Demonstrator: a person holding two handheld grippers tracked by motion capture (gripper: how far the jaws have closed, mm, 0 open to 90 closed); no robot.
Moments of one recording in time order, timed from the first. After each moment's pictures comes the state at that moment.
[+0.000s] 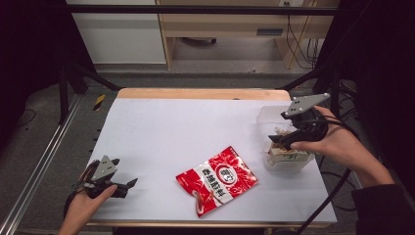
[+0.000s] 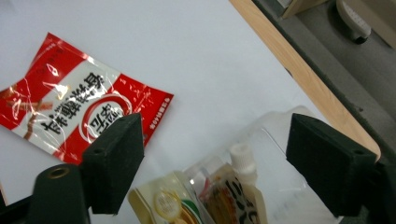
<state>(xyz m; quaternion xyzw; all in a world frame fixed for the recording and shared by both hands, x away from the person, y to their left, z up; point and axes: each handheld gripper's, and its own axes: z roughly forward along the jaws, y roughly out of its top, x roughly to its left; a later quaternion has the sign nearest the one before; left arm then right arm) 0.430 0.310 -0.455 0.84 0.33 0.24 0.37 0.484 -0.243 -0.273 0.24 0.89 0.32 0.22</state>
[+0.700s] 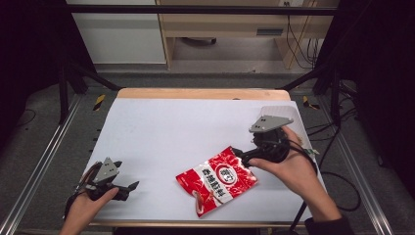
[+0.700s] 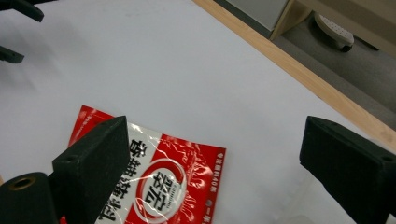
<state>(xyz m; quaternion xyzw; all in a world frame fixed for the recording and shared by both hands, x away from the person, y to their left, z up) 0.424 0.303 -0.454 0.85 0.31 0.24 0.36 0.445 -0.157 -0.306 0.31 0.84 0.38 0.23</state>
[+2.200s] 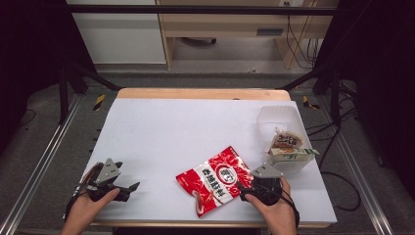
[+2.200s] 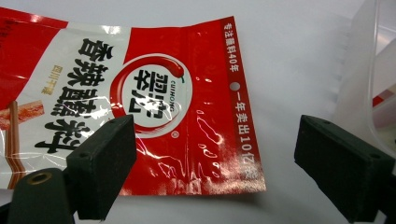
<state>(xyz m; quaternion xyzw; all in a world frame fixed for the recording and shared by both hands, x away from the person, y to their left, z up) 0.424 0.301 -0.456 0.85 0.31 0.24 0.35 0.403 -0.172 -0.455 0.44 0.79 0.35 0.25</state>
